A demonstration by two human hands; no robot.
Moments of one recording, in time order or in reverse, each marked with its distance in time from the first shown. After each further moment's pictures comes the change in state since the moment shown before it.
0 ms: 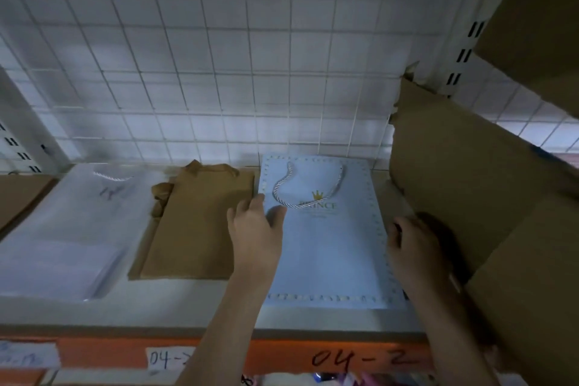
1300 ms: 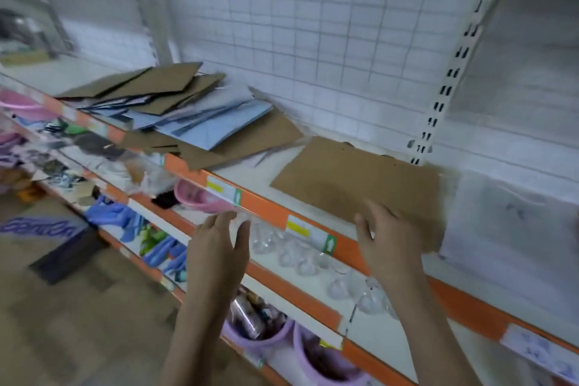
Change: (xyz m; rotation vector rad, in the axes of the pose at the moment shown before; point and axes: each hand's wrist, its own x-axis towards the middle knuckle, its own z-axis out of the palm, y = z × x) left_hand -0.030 -0.473 -0.498 0.355 0.345 -0.317; right_hand -0.304 -0.539 0.244 0.212 -0.081 -0.738
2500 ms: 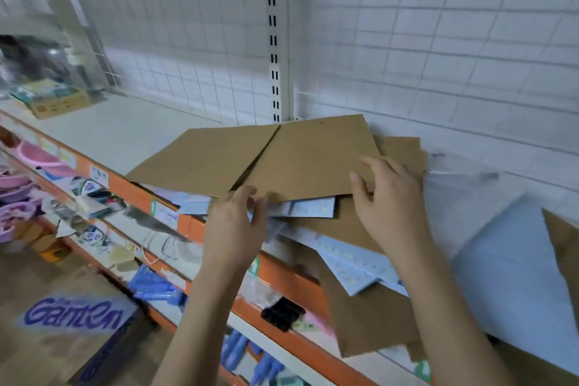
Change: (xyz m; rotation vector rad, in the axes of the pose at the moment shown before) left_hand 0.487 -0.349 -0.038 -0.117 -0.029 0.101; right_hand 0.309 -0.415 0.336 0.017 0.109 -0.075
